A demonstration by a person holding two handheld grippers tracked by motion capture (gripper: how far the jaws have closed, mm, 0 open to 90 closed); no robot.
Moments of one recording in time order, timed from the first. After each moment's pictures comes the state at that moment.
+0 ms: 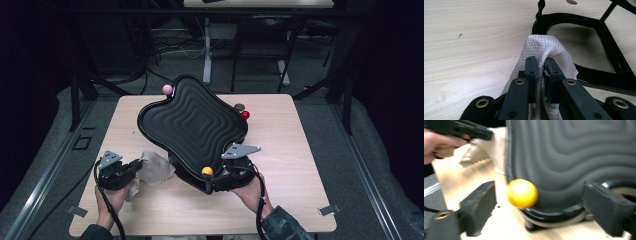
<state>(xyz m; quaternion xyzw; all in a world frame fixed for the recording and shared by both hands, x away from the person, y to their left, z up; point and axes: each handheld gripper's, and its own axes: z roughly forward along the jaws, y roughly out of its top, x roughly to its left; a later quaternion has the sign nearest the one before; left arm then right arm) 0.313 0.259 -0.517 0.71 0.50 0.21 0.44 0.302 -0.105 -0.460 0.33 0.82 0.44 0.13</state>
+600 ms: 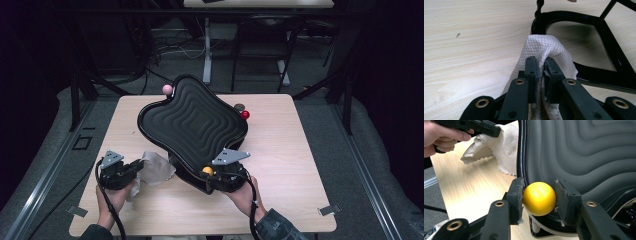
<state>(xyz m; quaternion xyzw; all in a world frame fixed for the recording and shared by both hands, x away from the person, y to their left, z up) 0.315 0.257 -0.519 0.72 0.50 0.21 0.43 0.299 -0.090 -0.471 0.31 0.83 0.44 0.14</state>
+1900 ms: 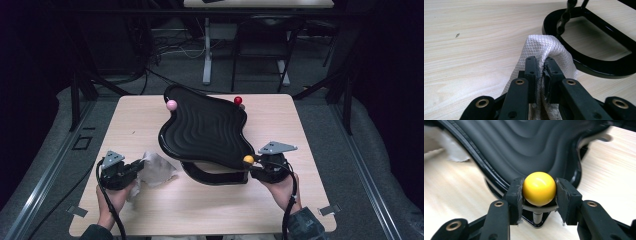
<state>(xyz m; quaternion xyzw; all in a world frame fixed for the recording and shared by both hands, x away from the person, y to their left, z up) 0.315 0.256 -0.519 0.72 0.50 0.21 0.43 0.315 -0.196 -0.471 0.42 0.79 0.39 0.19</state>
